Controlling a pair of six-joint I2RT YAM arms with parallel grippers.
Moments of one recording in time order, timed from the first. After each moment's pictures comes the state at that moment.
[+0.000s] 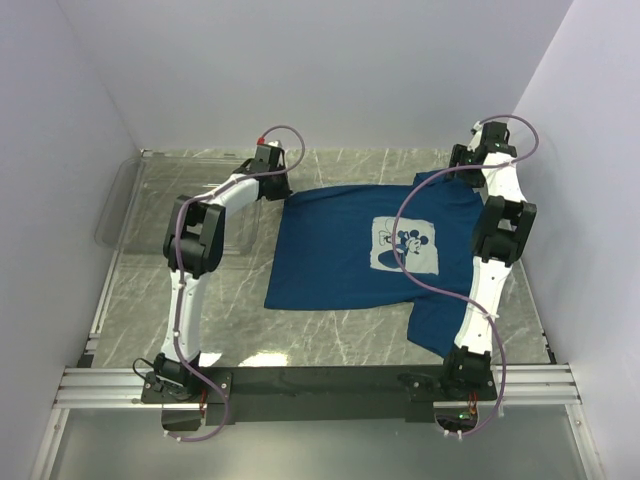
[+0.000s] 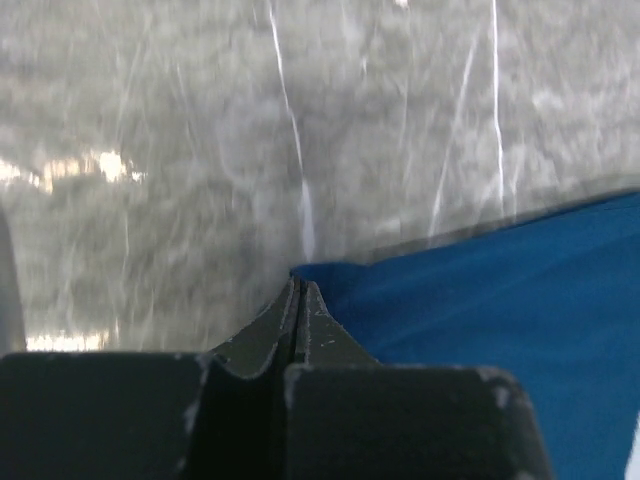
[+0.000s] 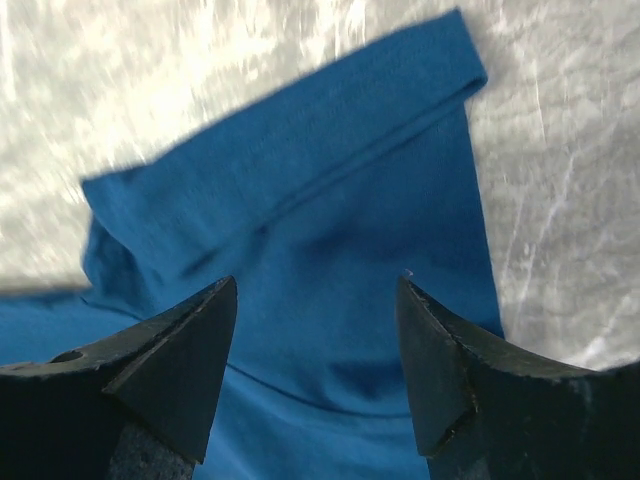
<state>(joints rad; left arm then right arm) -0.33 2.33 1.82 -0.27 0.03 -0.49 -0.25 2.53 2.32 -0.73 -0.20 0.05</state>
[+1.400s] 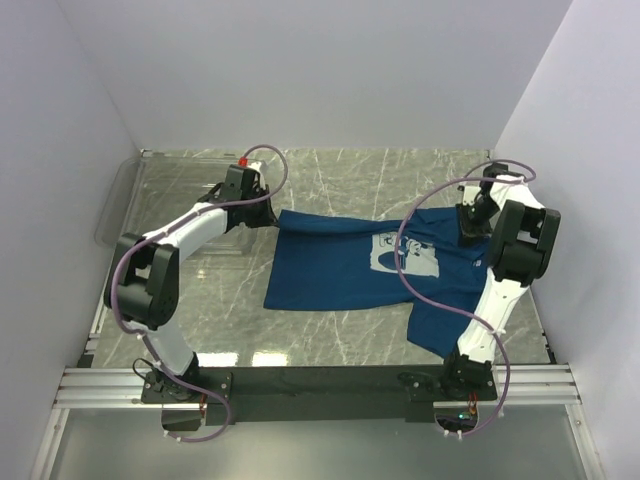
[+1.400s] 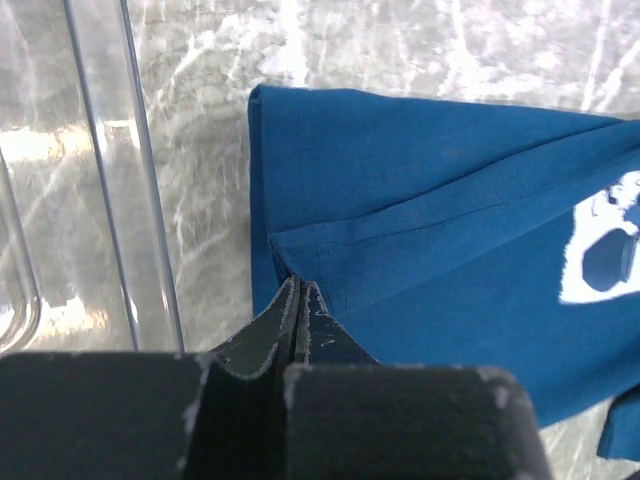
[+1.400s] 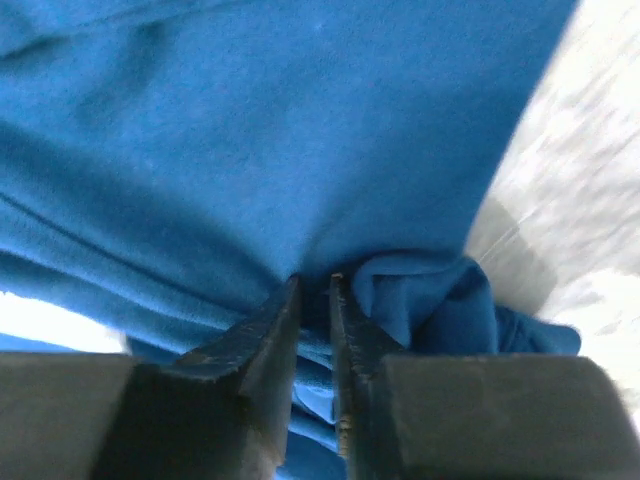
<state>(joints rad) -0.33 1.75 1.21 -0.26 0.16 -0.44 -0.30 2.14 1.64 -0.97 -0.15 -0.33</state>
